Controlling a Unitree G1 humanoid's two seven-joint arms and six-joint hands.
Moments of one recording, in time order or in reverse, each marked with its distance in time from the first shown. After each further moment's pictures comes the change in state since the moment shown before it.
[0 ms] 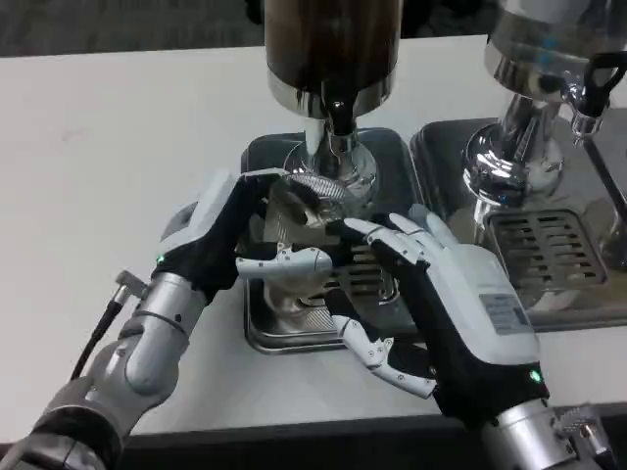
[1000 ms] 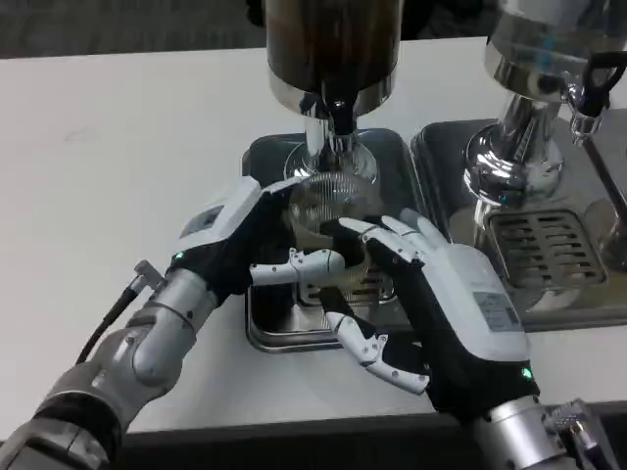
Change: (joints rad) left arm -0.035 0.012 -0.071 0.007 0.038 0.054 -0.067; right arm -0.026 0.017 0.005 0.045 0.043 -0.018 0.001
